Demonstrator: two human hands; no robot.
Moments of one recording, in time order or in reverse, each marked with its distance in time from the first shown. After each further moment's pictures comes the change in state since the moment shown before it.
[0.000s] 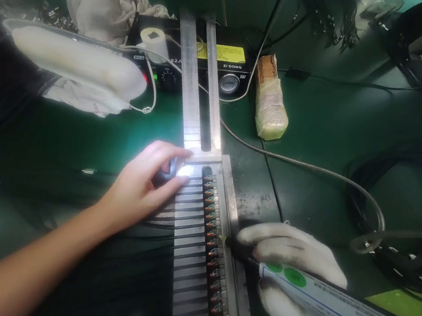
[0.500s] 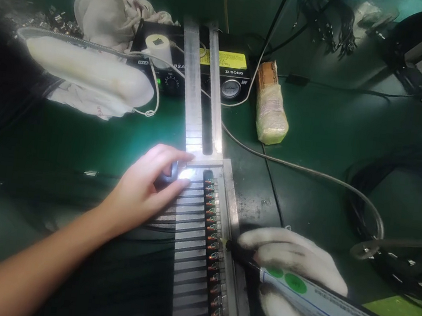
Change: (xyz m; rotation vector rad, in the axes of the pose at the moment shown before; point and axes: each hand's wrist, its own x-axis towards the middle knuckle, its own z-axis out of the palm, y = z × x) left_hand -0.001 -0.001 0.000 -0.035 -0.002 -0.006; right_hand -0.001 -0.001 -0.001 -0.028 -0.017 -0.010
